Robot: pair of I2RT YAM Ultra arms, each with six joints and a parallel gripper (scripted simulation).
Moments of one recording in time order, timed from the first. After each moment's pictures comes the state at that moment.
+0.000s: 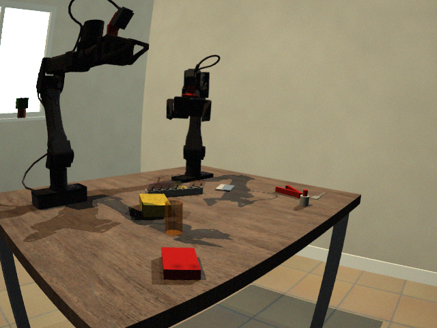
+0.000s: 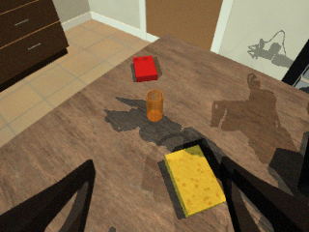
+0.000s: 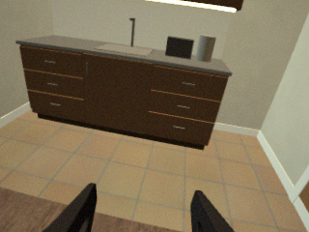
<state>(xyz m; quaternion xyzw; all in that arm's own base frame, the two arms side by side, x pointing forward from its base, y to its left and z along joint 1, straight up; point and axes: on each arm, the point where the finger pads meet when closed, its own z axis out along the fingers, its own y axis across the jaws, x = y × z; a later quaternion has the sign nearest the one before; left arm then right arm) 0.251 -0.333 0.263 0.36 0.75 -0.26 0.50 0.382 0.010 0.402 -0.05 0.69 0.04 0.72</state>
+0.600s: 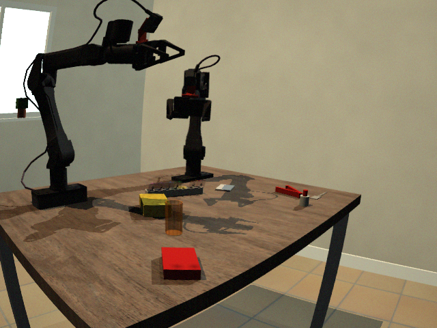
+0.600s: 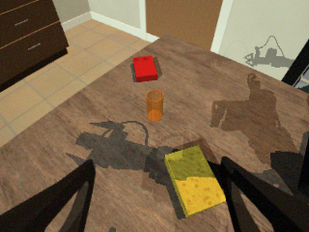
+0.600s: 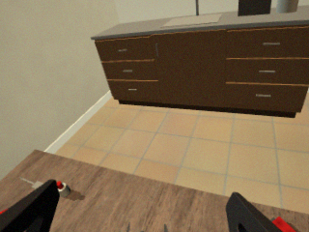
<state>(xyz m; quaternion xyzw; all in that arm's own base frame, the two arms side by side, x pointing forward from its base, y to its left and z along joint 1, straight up) 0.251 -0.333 0.263 0.36 0.75 -0.26 0.50 0.366 0.142 0.396 -0.04 0.74 0.22 0.64</state>
